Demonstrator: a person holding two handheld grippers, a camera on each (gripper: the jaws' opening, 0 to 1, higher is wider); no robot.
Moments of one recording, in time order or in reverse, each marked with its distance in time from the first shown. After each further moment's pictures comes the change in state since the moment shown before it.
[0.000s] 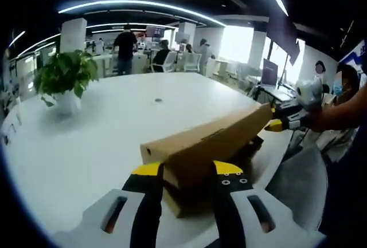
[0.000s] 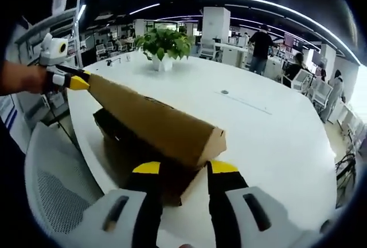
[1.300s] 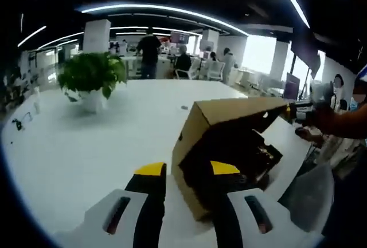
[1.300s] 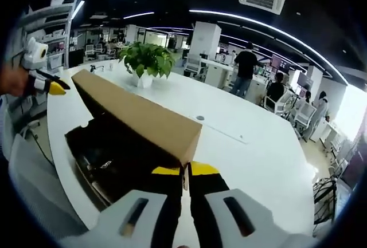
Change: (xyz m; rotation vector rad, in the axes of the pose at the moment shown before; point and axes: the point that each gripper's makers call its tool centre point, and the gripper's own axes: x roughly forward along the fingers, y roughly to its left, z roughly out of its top) left arm -0.013 0.043 -0.009 -0.115 0.013 0.147; right arm 0.015 -0.051 0.066 -0.078 -0.090 -0.126
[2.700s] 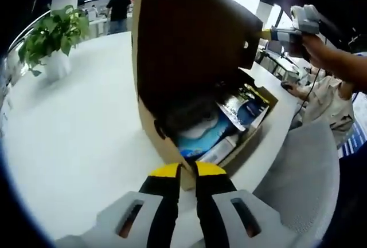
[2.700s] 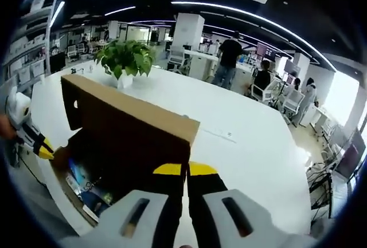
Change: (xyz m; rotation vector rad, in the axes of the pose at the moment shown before) left arm 0.045 -0.015 -0.082 0.108 0.311 -0.167; right arm 0.038 -0.032 0.027 0.086 0.085 -0.119
